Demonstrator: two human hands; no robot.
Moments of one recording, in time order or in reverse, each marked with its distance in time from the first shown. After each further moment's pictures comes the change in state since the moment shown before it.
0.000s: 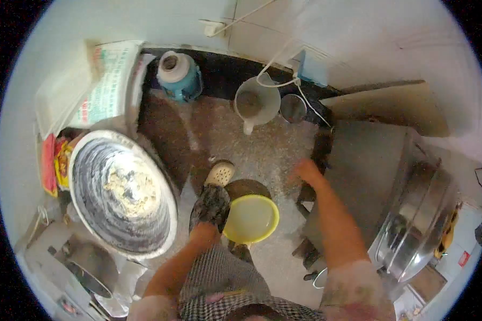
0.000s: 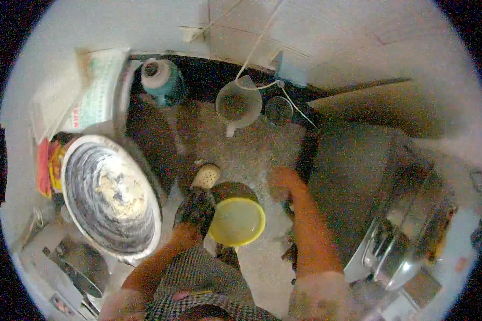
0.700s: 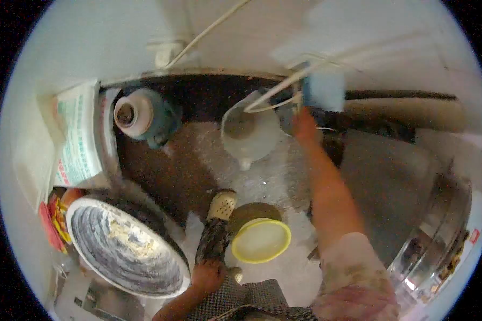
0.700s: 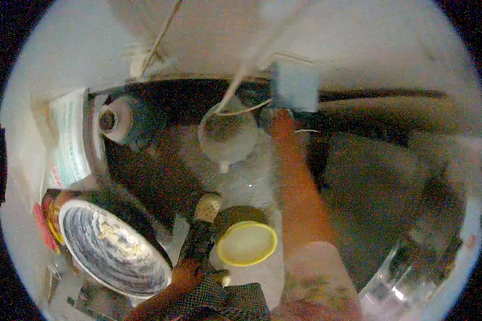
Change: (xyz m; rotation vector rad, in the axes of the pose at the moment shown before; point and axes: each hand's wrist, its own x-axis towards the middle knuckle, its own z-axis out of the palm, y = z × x) left_hand 0.030 -0.002 -0.098 0.002 0.060 0.068; right_hand 0.243 0.028 -0.076 -0.387 0.911 -0.057
